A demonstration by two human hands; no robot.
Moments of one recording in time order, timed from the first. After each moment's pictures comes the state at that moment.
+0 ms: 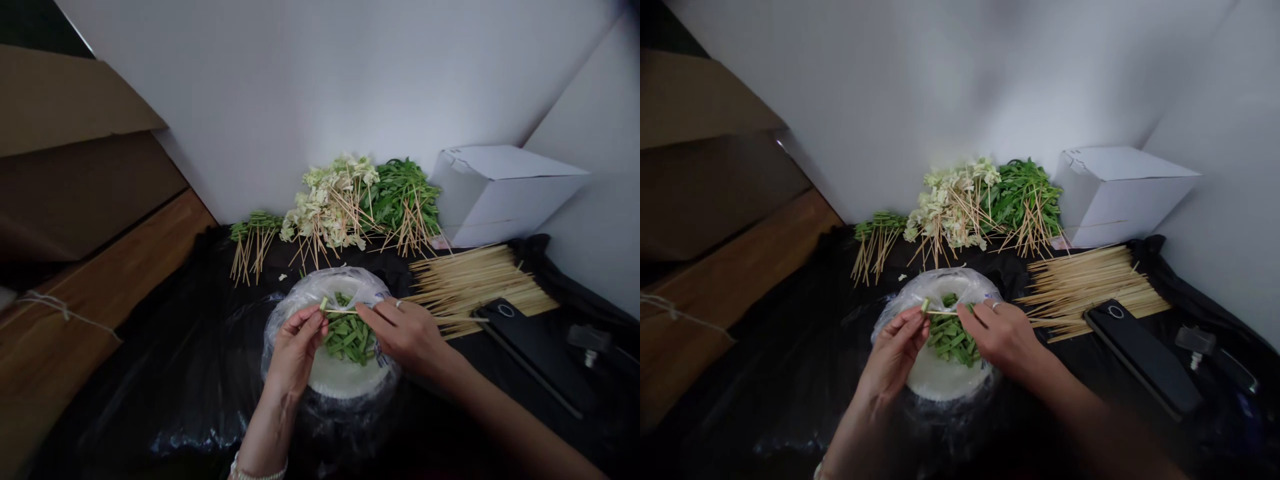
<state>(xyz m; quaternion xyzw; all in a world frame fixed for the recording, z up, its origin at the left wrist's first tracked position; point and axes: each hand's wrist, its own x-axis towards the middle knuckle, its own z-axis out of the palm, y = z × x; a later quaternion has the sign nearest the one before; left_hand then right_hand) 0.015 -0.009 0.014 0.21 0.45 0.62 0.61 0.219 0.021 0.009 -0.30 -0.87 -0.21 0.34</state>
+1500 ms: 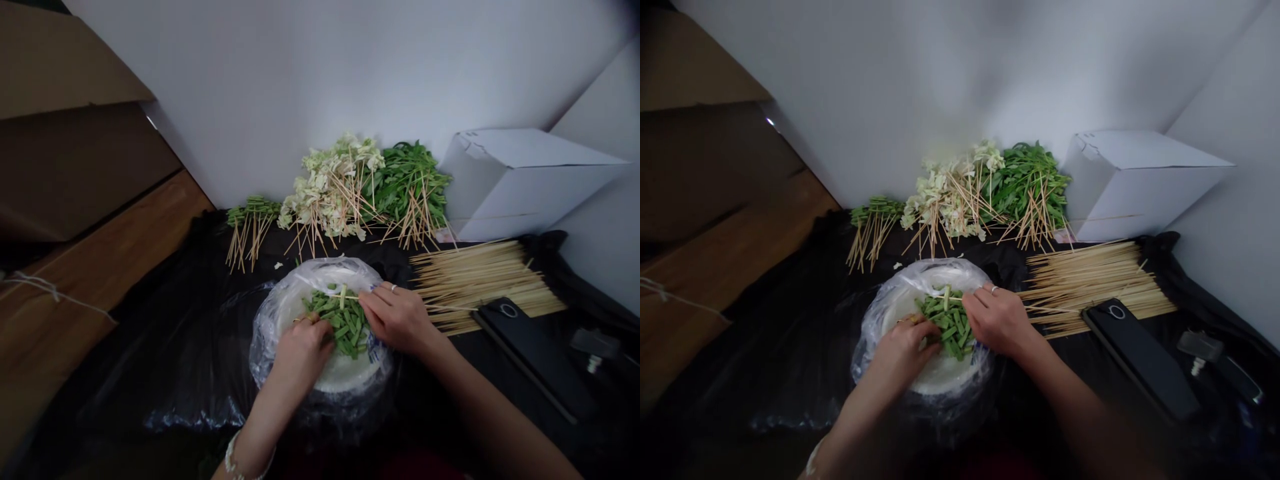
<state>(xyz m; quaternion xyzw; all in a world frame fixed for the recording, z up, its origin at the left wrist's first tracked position) 0.018 -0.015 0.000 0.76 0.62 0.13 0.15 0.226 0.048 -0.008 -0.32 -0.87 -0.14 0.34</state>
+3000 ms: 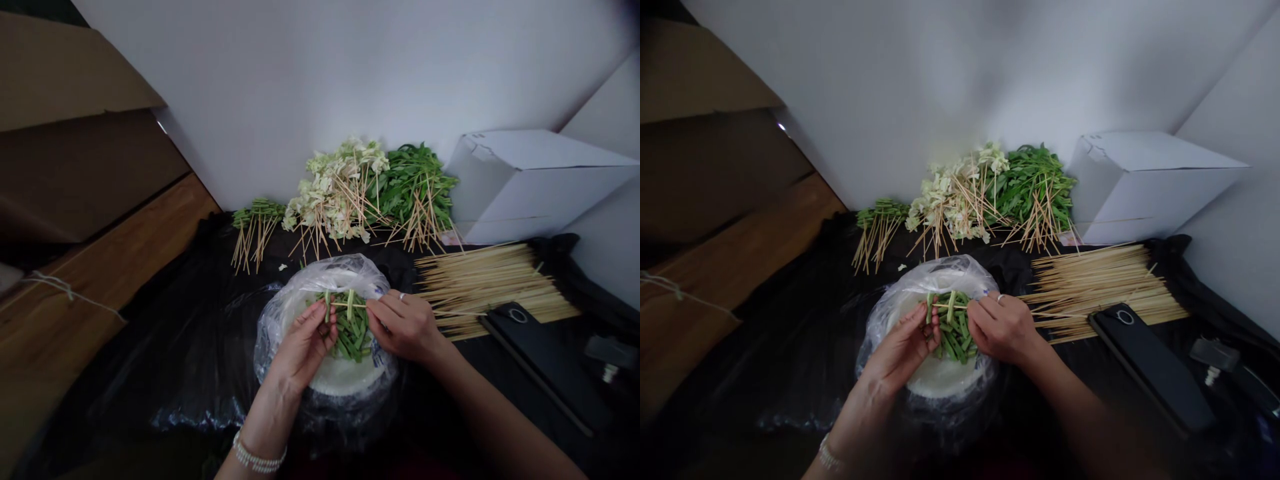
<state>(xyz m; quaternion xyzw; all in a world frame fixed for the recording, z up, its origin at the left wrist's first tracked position) 0.028 -0.004 0.005 0.08 0.41 0.57 0.71 0.226 0.043 -0.009 -0.28 -0.85 -0.15 0.41</state>
